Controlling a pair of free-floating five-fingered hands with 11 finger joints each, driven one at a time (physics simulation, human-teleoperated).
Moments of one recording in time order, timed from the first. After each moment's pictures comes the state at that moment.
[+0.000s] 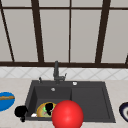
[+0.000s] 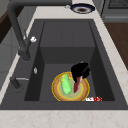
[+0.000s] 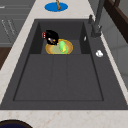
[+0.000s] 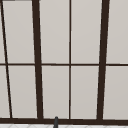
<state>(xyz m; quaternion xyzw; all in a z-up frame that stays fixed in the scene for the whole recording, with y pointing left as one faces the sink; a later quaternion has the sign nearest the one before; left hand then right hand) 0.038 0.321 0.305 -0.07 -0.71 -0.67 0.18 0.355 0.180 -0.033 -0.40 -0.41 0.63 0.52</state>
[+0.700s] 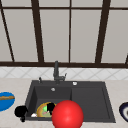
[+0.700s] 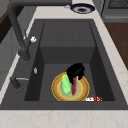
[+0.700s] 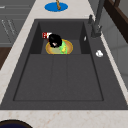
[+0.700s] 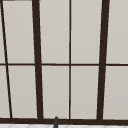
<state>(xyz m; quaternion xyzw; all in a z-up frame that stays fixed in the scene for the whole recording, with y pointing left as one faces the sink) 0.038 0.321 0.305 -0.07 -0.71 -0.67 0.18 0.382 0.151 -0.062 -0.32 -0.50 0.63 0.49</state>
